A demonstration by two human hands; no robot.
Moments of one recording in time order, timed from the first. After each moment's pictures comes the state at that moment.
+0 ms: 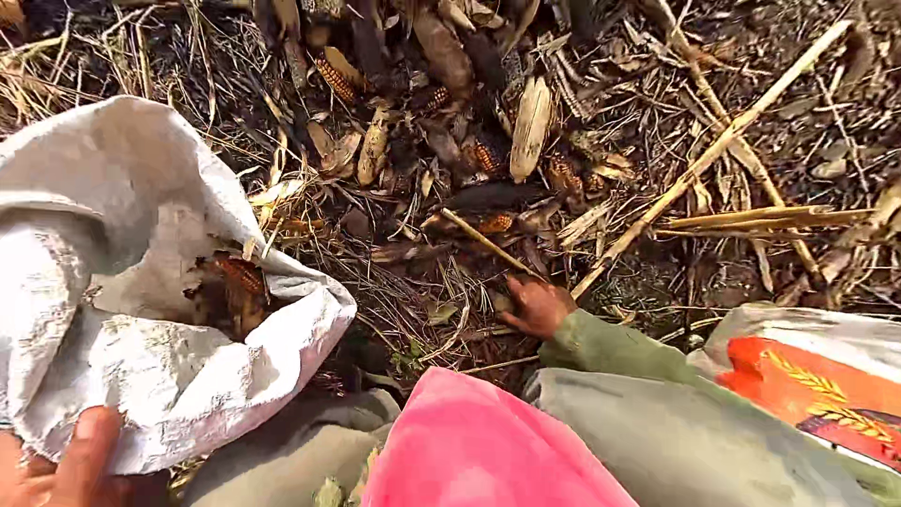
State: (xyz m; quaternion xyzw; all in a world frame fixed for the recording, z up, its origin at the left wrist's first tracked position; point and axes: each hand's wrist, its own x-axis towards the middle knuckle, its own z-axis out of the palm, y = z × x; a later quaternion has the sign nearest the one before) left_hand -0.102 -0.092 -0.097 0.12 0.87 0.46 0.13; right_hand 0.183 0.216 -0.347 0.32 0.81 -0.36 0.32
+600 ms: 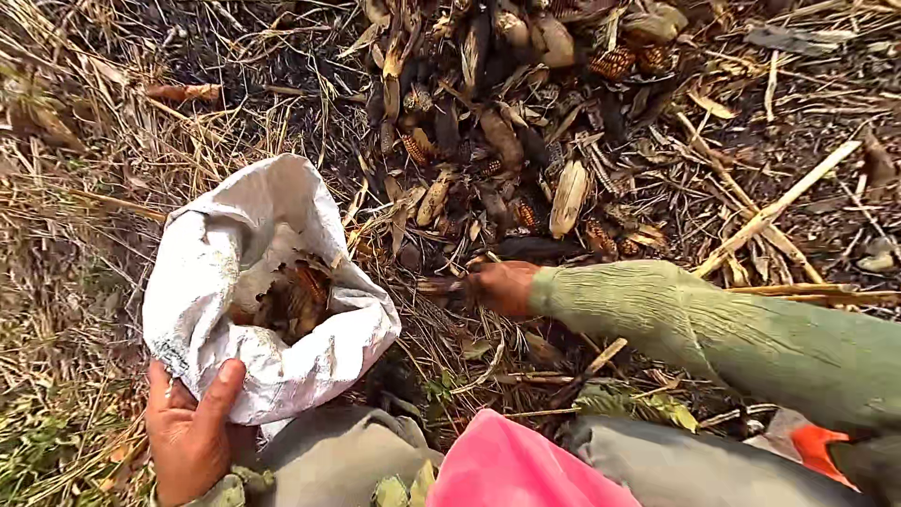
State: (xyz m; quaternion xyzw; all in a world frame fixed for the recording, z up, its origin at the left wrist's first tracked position) left_hand -0.070 -0.073 -0.093 0.16 0.78 0.60 0.06; right_hand 0.038 0.239 -0.268 0.04 0.90 -0.28 0.32
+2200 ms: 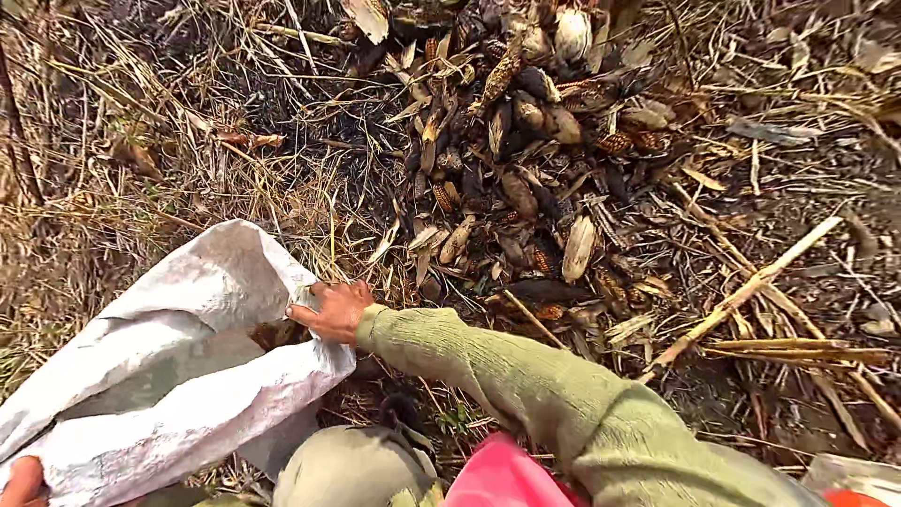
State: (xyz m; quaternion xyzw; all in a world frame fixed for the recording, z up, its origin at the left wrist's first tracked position) left_hand -0.113 -0.184 -0.053 0.03 0.62 0.77 -0.14; right_hand -0.122 0.074 -0.150 0.03 0.85 -0.50 0.15
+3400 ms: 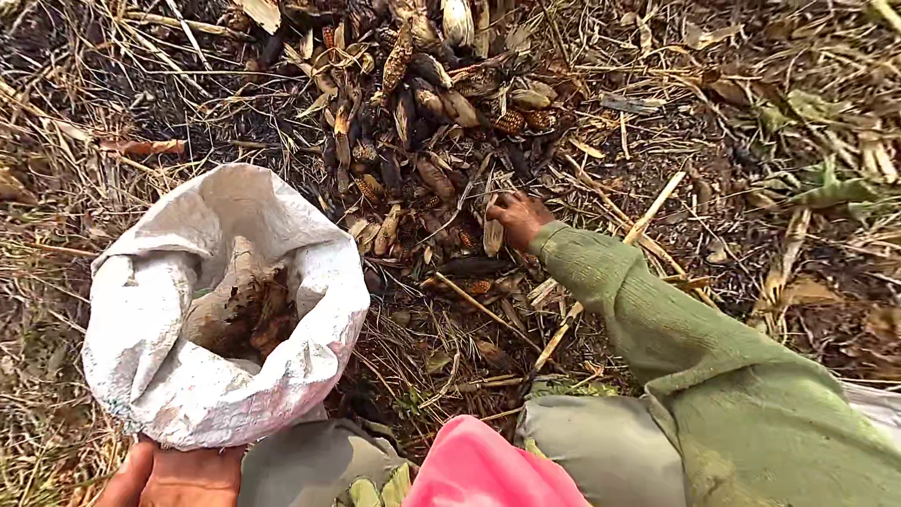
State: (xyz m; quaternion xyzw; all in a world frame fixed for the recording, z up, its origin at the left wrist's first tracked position) left_hand -0.031 -0.068 -0.058 0.00 0.48 0.84 0.25; right_hand 0.083 0.382 -0.278 0.25 0.94 -0.20 0.09
